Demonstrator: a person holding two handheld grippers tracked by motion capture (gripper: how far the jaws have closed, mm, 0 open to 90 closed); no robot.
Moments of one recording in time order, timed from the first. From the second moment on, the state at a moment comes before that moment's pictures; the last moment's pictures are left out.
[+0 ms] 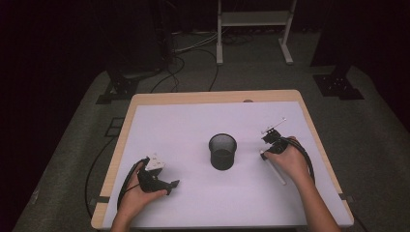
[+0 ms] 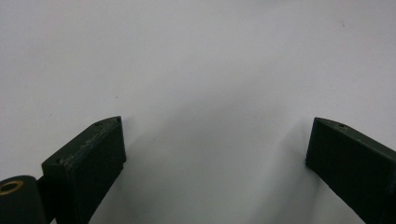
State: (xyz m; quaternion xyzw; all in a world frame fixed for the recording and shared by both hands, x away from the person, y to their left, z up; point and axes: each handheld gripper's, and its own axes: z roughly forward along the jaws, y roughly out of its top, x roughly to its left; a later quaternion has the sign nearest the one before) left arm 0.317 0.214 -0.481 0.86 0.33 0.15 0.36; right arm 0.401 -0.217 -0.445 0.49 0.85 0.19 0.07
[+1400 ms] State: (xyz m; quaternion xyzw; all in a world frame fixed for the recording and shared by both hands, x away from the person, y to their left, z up) left arm 0.317 0.214 -0.481 0.86 0.33 0.15 0.36; right arm 0.382 -0.219 -0.367 0.45 0.82 0.34 0.08
